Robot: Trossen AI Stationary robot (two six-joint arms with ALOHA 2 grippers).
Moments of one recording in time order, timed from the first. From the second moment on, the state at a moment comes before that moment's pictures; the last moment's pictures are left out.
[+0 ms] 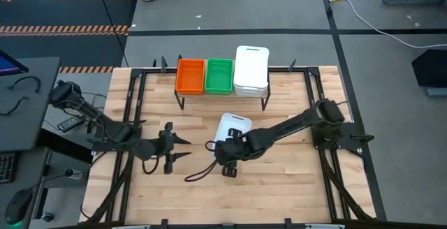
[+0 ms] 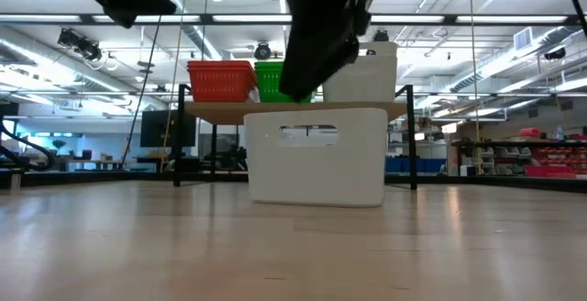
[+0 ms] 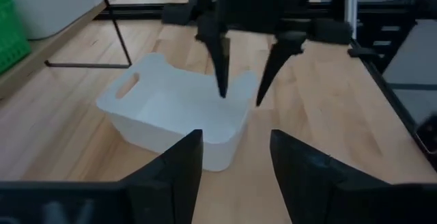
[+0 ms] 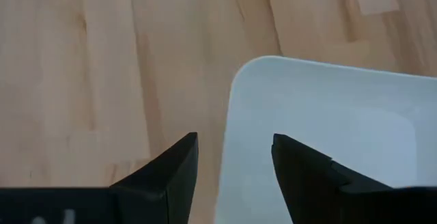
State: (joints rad) left arm -0.57 1.00 0.59 -0.05 -0.61 -0.27; right arm 0.30 1.97 1.59 -0.71 0.24 0.42
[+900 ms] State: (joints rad) left arm -0.70 1.00 0.59 -0.03 -0.68 -0.29; right arm 0.30 2.11 1.70 -0.87 0.22 0.47
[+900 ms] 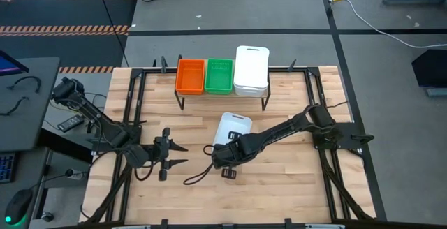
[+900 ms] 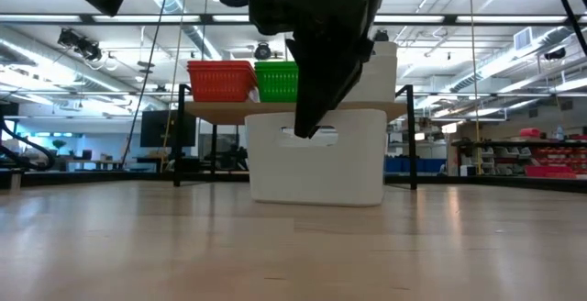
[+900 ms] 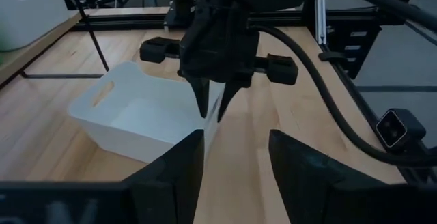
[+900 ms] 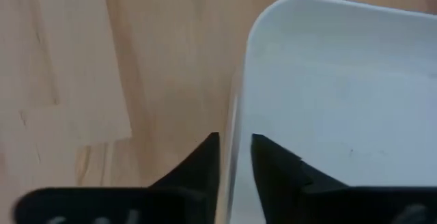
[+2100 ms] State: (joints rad) left arm -0.70 1.00 0.59 -0.03 -0.68 -0.34; right arm 0.41 2.10 2.02 -1.04 0.27 0.28
